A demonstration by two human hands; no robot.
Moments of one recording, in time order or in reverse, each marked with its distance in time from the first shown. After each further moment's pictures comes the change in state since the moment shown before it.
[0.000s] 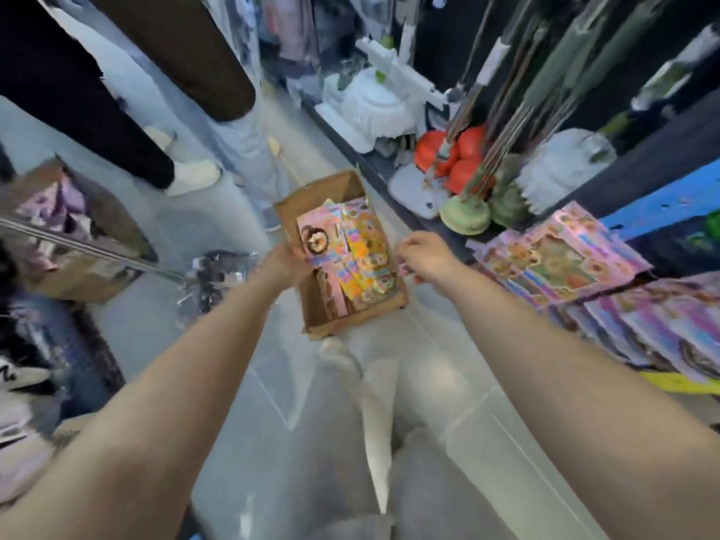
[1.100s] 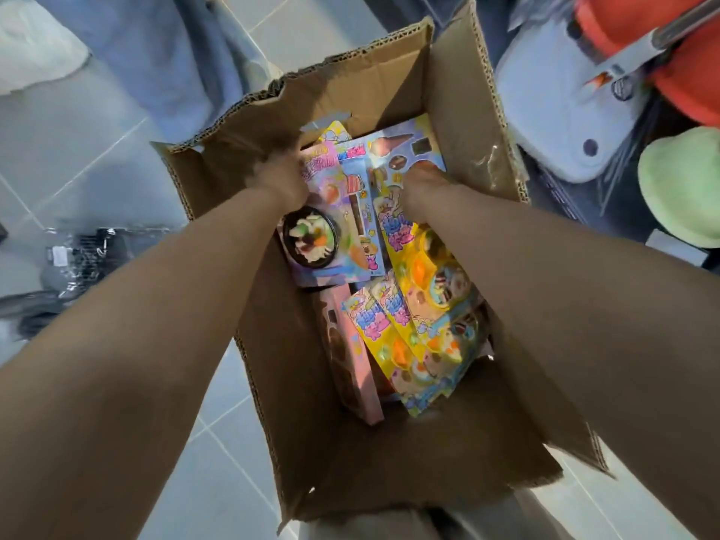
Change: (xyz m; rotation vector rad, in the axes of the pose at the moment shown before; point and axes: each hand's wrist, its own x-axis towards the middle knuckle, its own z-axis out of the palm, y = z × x) left_hand 0.560 -0.112 0.152 0.463 -0.089 0.022; right_hand 0.546 0.113 0.181 -1.200 -0.210 -0.122
